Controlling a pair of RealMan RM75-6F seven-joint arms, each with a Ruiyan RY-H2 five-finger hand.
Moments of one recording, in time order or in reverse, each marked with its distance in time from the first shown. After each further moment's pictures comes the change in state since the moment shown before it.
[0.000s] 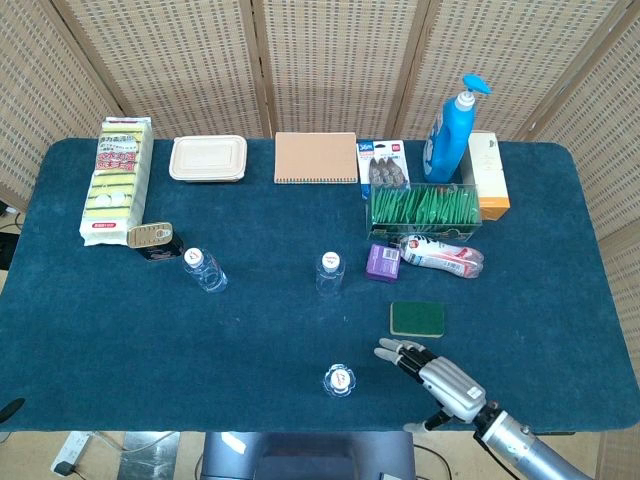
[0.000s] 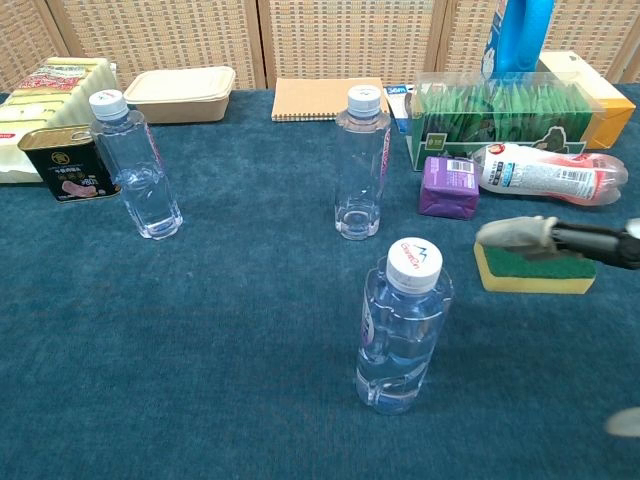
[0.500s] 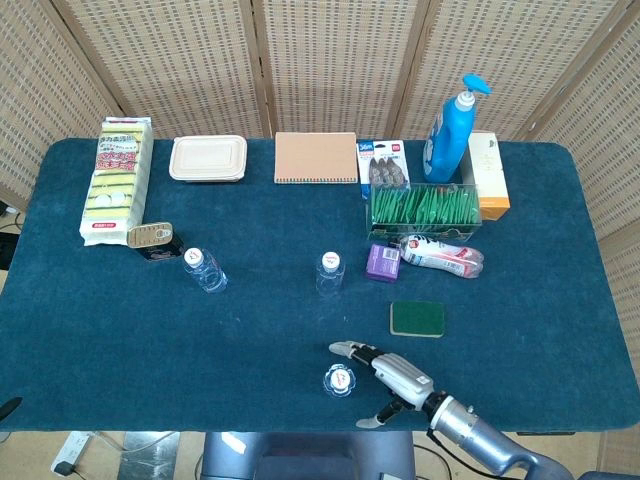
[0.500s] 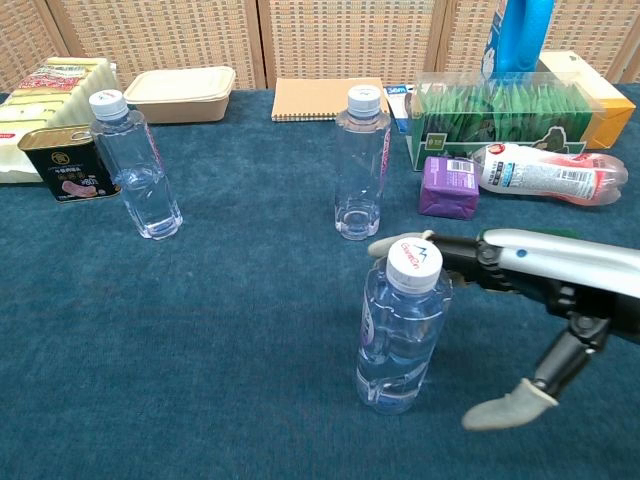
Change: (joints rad) left arm -0.004 0.005 -0.003 0.009 -0.010 -0.010 -0.033; right arm 0.133 -0.162 0.049 -0.038 0.168 -0.166 0.083
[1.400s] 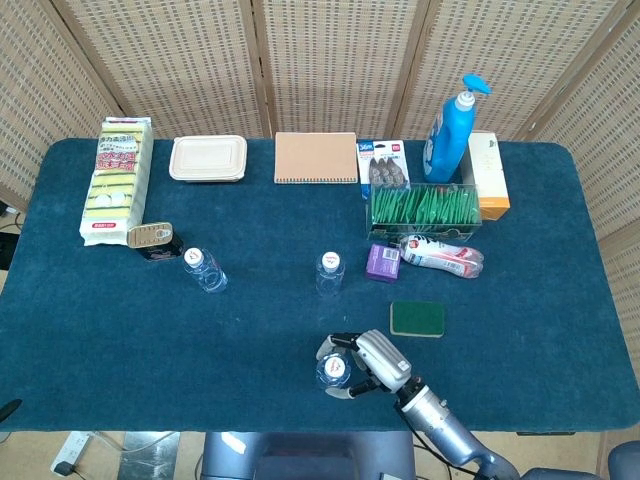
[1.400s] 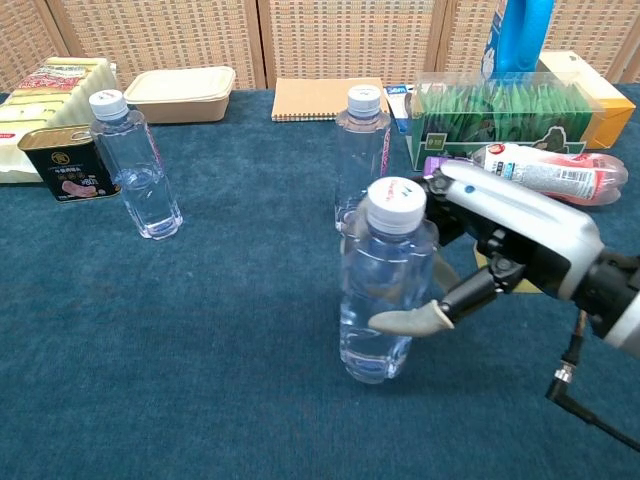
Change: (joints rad) left arm -0.002 0.006 0.006 0.011 0.015 0.000 -0.034; right arm -0.026 -0.252 0.074 0.139 0.051 0.223 -0.166
